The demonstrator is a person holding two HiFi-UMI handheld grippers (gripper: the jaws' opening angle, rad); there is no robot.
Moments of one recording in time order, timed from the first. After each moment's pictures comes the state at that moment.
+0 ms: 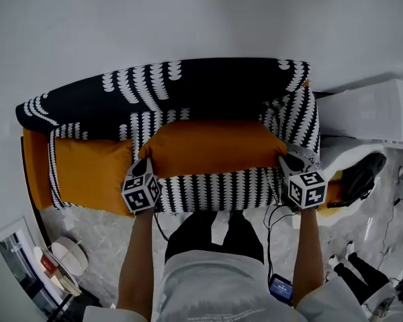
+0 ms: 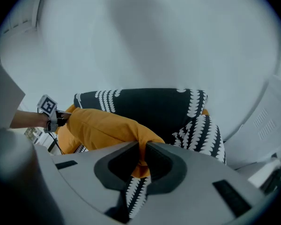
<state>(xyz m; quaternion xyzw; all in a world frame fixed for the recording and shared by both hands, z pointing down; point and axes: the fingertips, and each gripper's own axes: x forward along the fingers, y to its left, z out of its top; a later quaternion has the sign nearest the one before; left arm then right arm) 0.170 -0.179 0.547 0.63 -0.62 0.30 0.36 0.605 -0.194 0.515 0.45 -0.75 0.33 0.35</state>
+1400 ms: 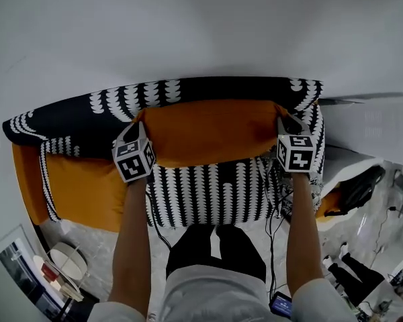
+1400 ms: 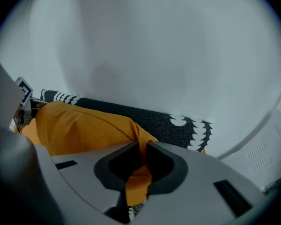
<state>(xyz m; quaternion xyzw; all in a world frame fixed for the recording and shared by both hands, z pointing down) 0.155 -0.383 0.579 0.64 -0.63 0.31 0.32 0.593 -0.403 0.562 0.55 -0.69 0.26 0.39</state>
